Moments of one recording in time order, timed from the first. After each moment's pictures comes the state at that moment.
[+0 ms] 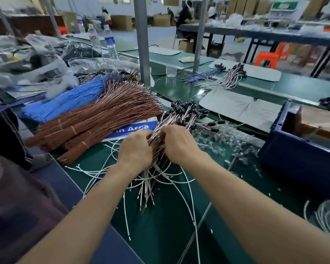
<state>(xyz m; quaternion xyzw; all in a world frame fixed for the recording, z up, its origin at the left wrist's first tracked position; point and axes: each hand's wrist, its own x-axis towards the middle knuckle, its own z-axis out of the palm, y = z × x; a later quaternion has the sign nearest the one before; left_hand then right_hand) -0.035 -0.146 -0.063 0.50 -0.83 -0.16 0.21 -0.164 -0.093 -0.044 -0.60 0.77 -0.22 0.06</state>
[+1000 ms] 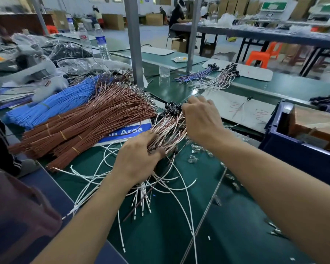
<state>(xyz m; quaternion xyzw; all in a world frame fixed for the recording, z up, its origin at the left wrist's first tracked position) -0.034 -0.145 -0.079 0.40 -0.87 -0.17 0.23 -0.222 -0.086 0.006 -0.60 0.76 -0.16 -0.18</state>
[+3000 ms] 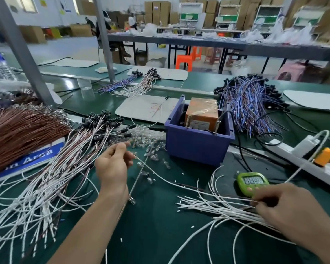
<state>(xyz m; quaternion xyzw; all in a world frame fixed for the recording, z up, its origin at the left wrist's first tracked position) -0.176 -0.027 -0.065 0.37 -0.48 -0.65 0.46 -0.290 0.296 -0.012 -0.22 0.94 -0.23 0.09</state>
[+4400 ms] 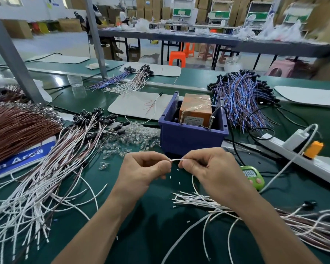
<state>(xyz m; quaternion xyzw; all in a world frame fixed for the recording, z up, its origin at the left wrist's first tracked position) -0.169 0.018 -0.052 0.12 -0.68 -0.68 0.25 -0.274 0.189 -0.012 -0.40 0.81 -0.42 0.08</state>
